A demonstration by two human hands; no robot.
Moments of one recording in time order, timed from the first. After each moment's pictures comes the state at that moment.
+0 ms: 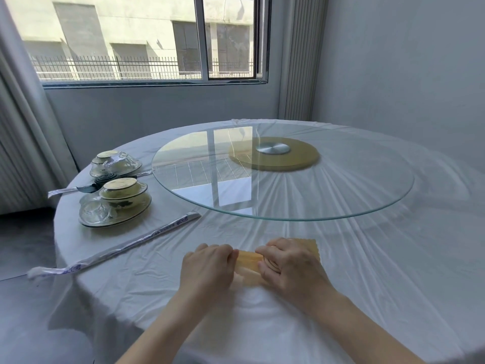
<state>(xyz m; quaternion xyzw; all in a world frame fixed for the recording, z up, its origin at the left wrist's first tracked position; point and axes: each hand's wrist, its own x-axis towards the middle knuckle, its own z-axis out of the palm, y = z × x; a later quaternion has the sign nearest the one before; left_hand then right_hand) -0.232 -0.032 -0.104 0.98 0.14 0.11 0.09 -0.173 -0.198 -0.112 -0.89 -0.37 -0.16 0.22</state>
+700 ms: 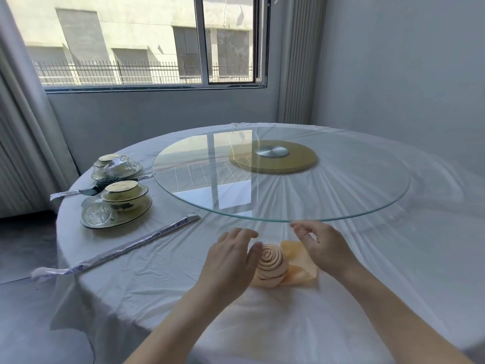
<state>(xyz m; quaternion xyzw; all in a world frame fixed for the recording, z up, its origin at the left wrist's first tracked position) -0.234 -0.062 -0.081 0.96 0.02 0.18 0.21 -0.141 -0.240 -0.078 -0.88 -0.24 -0.06 0.42</state>
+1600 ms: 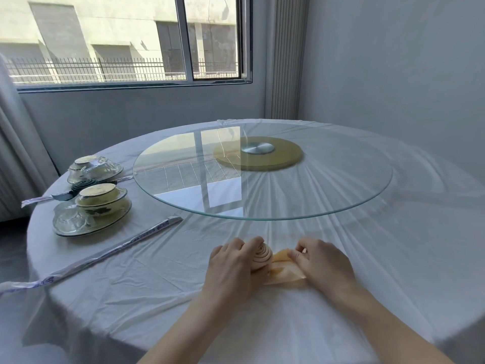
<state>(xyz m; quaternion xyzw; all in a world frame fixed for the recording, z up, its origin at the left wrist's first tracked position) -0.212 -0.087 -0.109 0.97 0.00 0.20 0.17 -0.146 -0.261 -0.097 -0.96 -0.16 -0.06 0.22</state>
